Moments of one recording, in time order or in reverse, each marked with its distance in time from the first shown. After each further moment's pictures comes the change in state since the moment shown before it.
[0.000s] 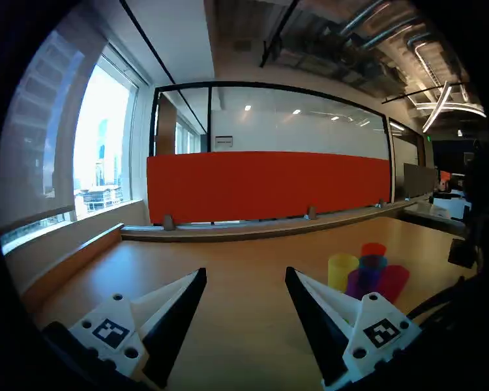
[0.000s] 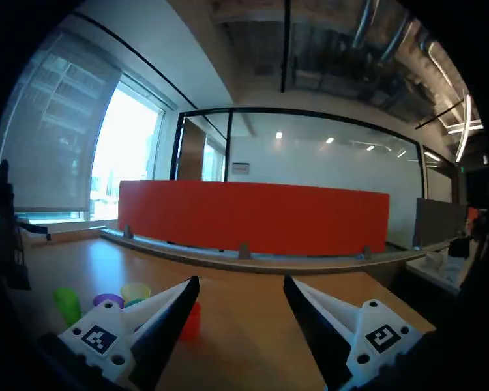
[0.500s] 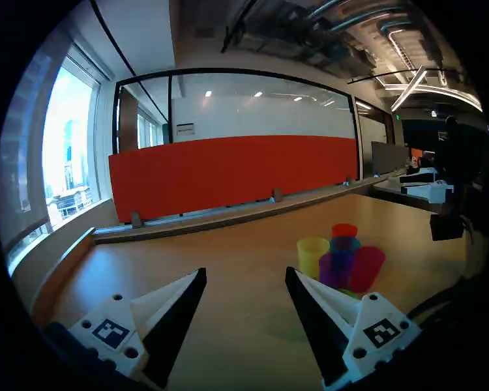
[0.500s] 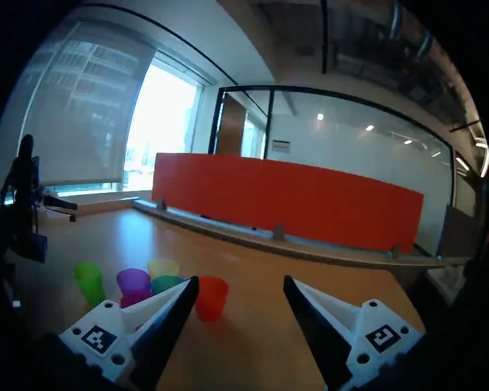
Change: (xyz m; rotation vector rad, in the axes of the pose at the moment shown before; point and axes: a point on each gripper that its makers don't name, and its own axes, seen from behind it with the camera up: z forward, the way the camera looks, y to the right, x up) left arm -0.003 0.033 0.002 -0.198 -0.094 0.084; right arm -0.016 -0.038 -0.002 0.218 -0.139 -0.082
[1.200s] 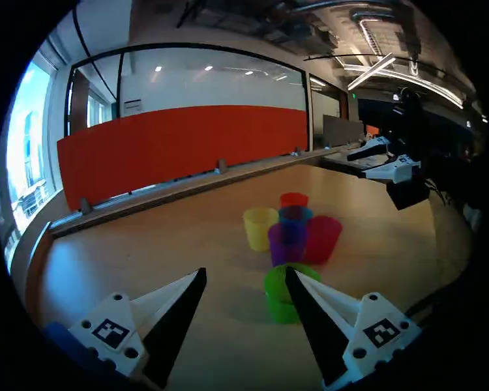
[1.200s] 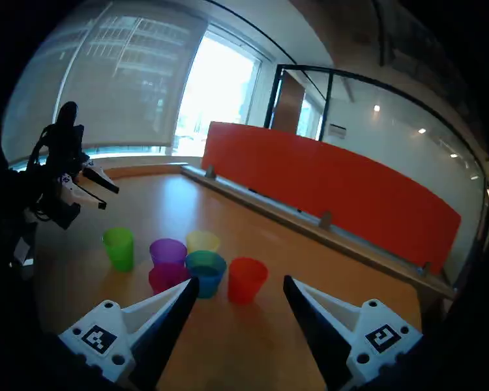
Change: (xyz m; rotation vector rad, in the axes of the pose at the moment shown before) left arm -0.035 0.061 0.006 -0.296 -0.146 0.050; right arm -0.017 -0.036 0.006 0.253 -0.140 -0.148
